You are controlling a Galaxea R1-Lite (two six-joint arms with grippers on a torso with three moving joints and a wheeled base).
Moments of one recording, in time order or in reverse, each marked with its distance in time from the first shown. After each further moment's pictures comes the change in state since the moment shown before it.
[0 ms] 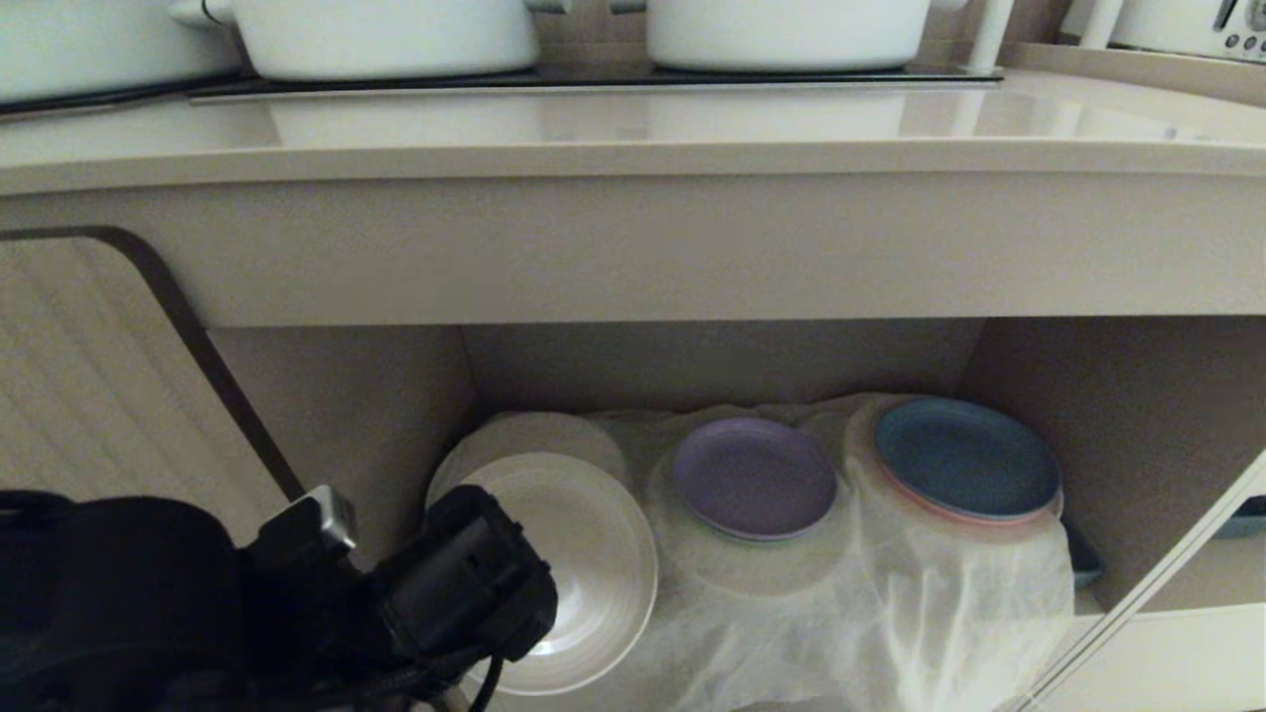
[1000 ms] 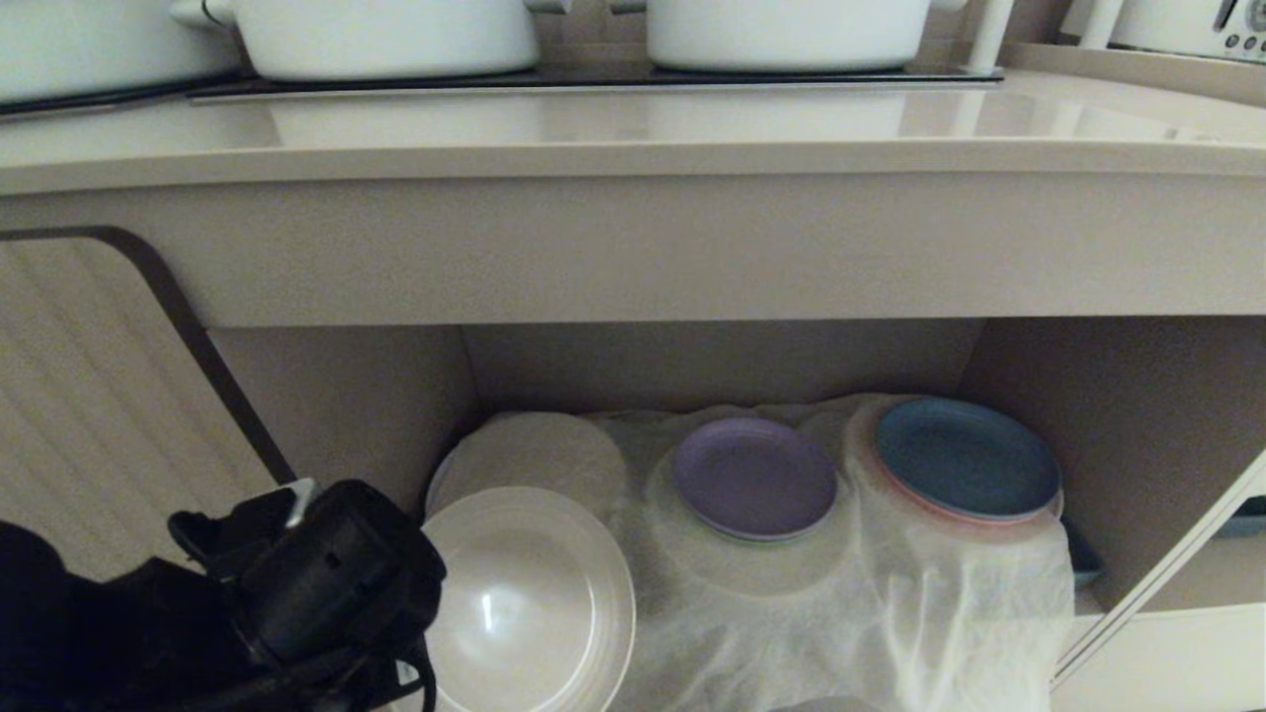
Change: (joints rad) left arm 0.070 -0.145 0.099 -0.009 -0.091 0.387; right arm 0.000 0.000 0.000 0.000 0.000 0.001
